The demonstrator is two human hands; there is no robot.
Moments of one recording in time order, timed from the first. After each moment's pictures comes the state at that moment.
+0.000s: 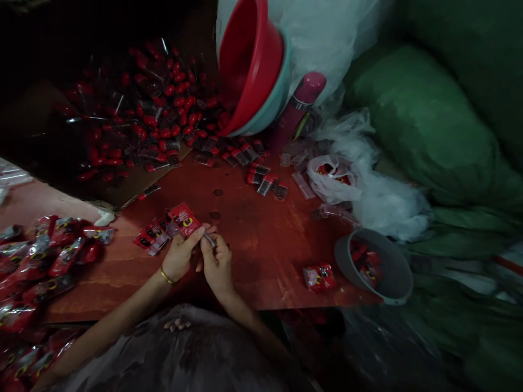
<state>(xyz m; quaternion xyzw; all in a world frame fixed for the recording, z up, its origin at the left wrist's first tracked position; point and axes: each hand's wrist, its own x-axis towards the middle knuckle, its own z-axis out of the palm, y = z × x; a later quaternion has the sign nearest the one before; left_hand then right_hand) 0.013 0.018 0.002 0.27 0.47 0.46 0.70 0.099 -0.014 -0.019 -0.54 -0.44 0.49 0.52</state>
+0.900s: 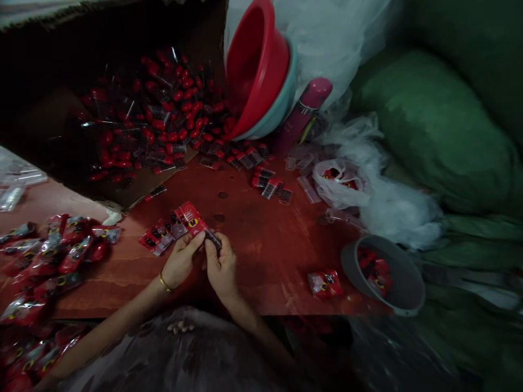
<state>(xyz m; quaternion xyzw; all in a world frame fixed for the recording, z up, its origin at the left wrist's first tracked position) 0.010 0.011 -0.005 0.29 0.40 0.50 0.71 0.104 -0.012 -0.010 -0.58 -0.53 0.33 0.52</state>
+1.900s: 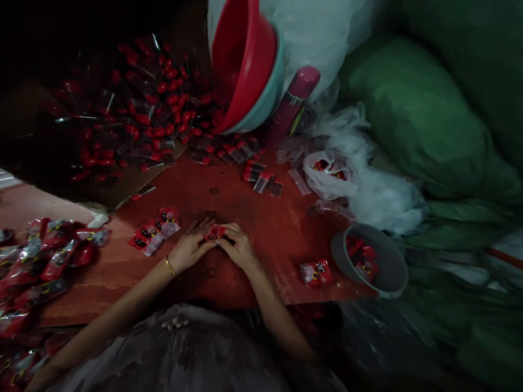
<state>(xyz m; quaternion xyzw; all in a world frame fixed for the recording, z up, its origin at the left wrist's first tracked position) 0.005 0.038 -0.043 0.80 0.42 0.25 0.36 0.182 0.024 -0.049 -0.46 -0.72 0.31 0.43</state>
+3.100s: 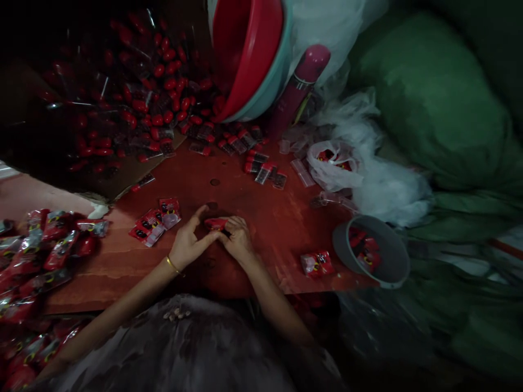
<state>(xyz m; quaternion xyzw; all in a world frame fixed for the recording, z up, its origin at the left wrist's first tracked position) 0.011 0.023 -0.028 0.70 0.49 0.35 0.39 0.174 0.022 -0.062 -0.51 -0.73 0.21 0.40</state>
